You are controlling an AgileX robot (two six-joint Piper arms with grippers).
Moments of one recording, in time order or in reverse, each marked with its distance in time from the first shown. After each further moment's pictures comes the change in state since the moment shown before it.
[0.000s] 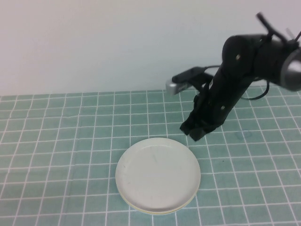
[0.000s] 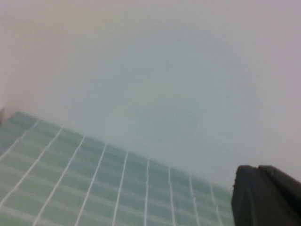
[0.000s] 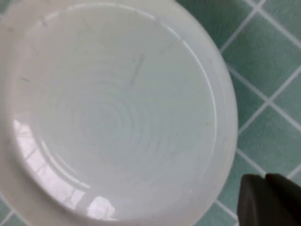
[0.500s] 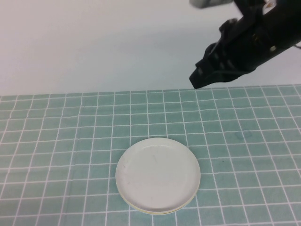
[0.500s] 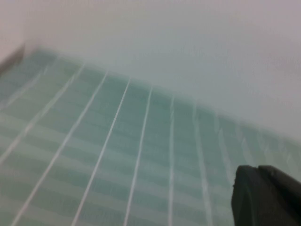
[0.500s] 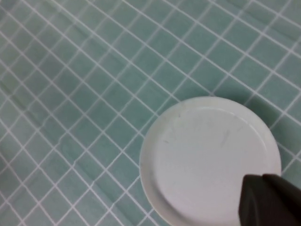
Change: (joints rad) right arm 0.000 -0.411 0.000 0.187 0.069 0.038; left arm 0.000 0.000 -0.003 0.004 0.216 0.000
